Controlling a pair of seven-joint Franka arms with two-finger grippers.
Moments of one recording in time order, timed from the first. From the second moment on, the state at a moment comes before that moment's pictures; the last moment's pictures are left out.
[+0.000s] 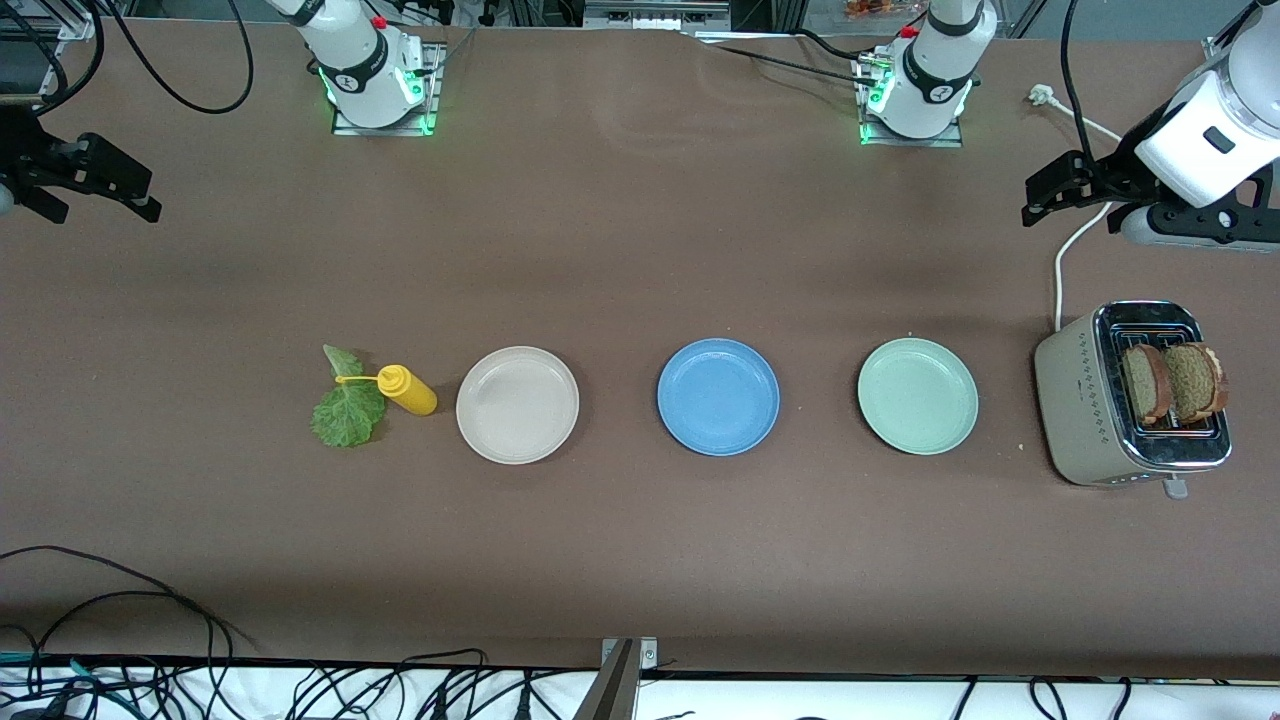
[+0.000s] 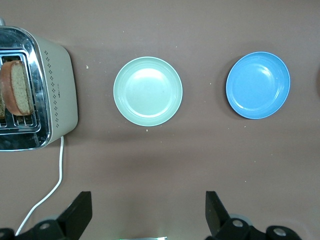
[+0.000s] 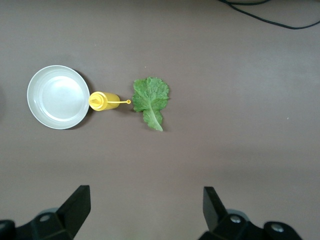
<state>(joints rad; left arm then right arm) 0.03 -0.03 -0.13 -1.60 -0.07 1.49 -0.07 0.05 -0.05 -0.04 -1.57 0.01 1.55 -0.01</state>
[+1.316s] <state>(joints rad) 0.03 -0.03 -0.12 -1.60 0.00 1.49 -0.07 0.05 -0.05 -0.10 -1.55 0.00 1.54 0.00</state>
